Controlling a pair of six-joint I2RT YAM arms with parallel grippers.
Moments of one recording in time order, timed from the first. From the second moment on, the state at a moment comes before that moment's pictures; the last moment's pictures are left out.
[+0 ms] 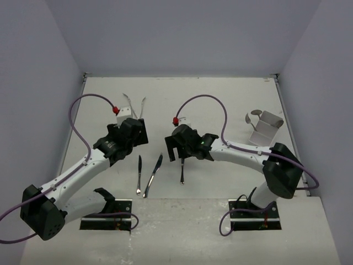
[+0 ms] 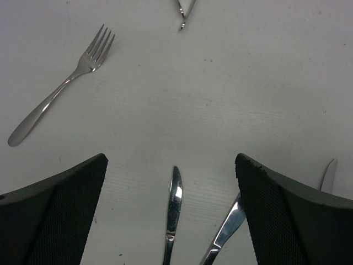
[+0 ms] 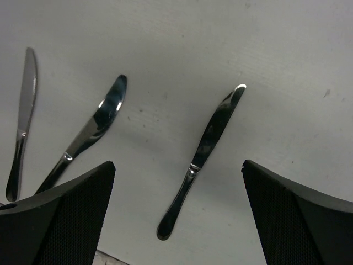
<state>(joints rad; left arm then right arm) -0.60 1.06 0.81 -0.56 -0.57 -0.59 0.96 1.57 1.06 -0.40 0.23 0.56</state>
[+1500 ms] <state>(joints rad) -0.60 0.96 0.79 -0.62 -0.44 -0.64 1.09 1.83 1.14 -0.68 0.30 1.06</state>
